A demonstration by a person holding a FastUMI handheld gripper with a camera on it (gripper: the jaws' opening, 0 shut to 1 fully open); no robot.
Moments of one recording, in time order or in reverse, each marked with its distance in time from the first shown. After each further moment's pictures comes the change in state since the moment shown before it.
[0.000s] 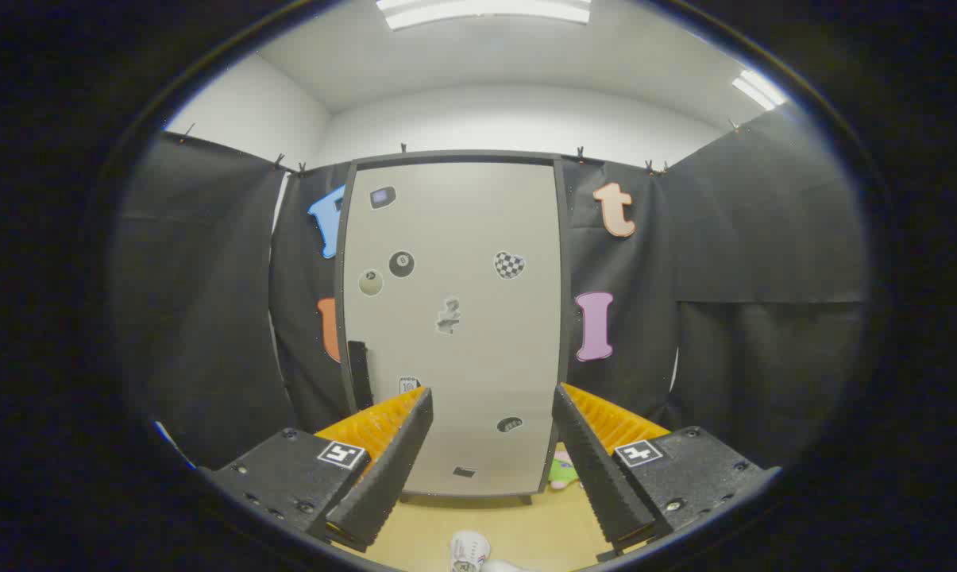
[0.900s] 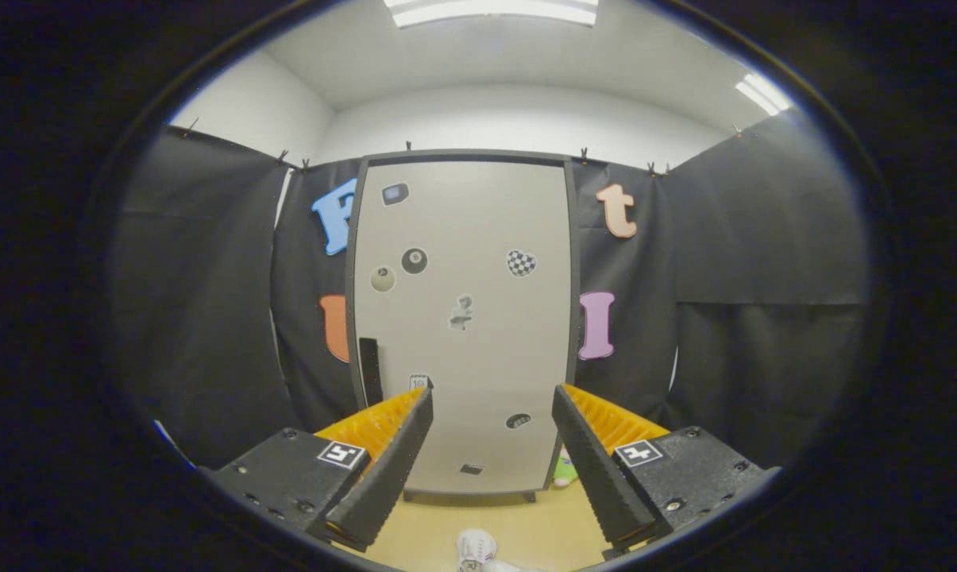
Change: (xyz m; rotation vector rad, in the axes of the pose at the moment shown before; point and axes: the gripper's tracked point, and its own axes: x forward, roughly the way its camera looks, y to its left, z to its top) arm 0.002 0.012 -0.009 0.000 -0.005 -0.020
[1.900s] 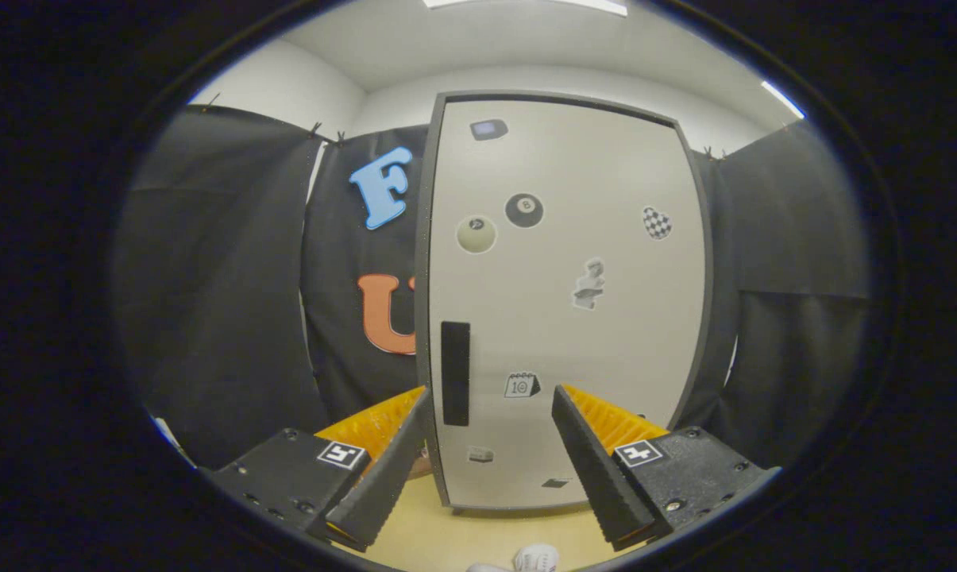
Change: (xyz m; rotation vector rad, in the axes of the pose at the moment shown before) arm 0.116 0.157 -0.051 -0.040 0.068 0.163
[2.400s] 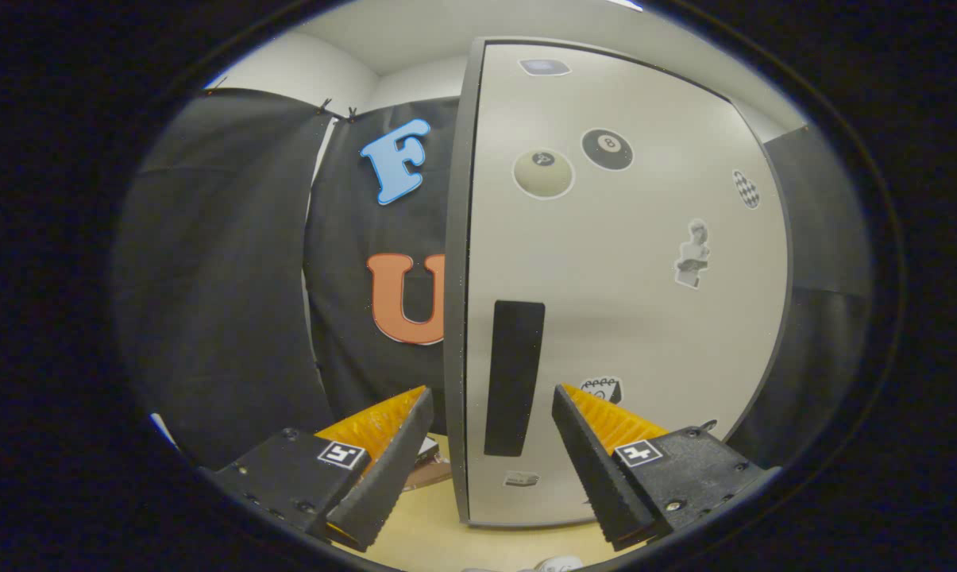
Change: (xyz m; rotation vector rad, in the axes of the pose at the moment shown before) arm 0.092 0.030 -0.017 -0.015 0.040 0.014
